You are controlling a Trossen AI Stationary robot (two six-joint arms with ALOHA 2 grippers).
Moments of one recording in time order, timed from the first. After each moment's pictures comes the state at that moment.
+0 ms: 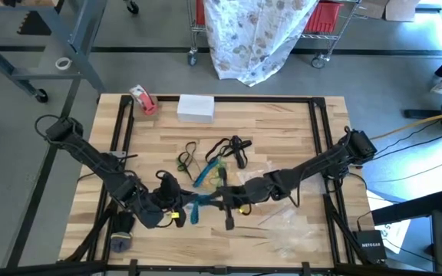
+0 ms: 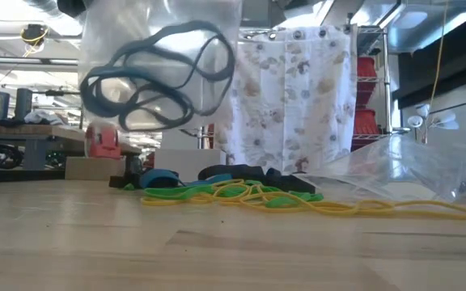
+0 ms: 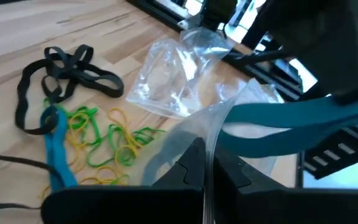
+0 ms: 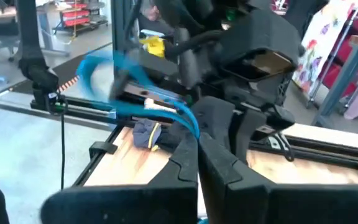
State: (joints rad) left arm -0.68 1.42 1.01 -0.23 -0.86 -0.95; right arm 0.40 1.75 1.23 0.38 0.23 -0.06
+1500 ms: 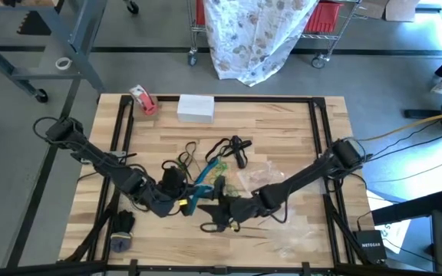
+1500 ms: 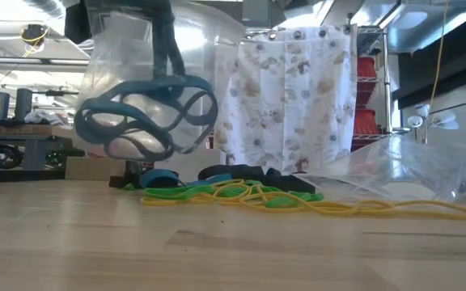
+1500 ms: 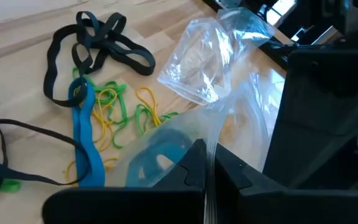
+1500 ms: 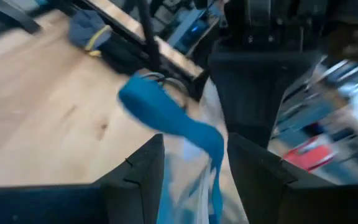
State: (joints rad) left arm -0.57 1.43 1.01 -0.36 -0.75 -1.10; right arm 0.47 1.94 1.29 0.30 0.59 -0.50
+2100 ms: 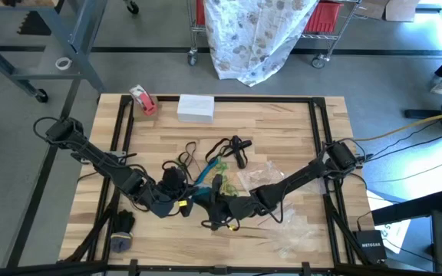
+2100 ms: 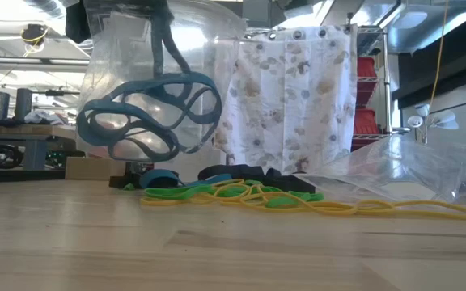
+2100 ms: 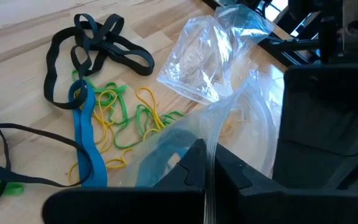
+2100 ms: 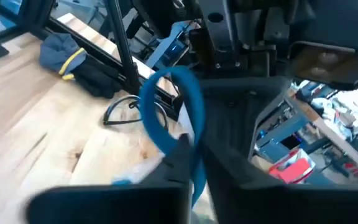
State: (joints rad) left arm -0.57 1.43 1.01 -0.36 -0.74 -1.07; right arm 0.46 1.98 1.29 0.47 0.60 -0.53
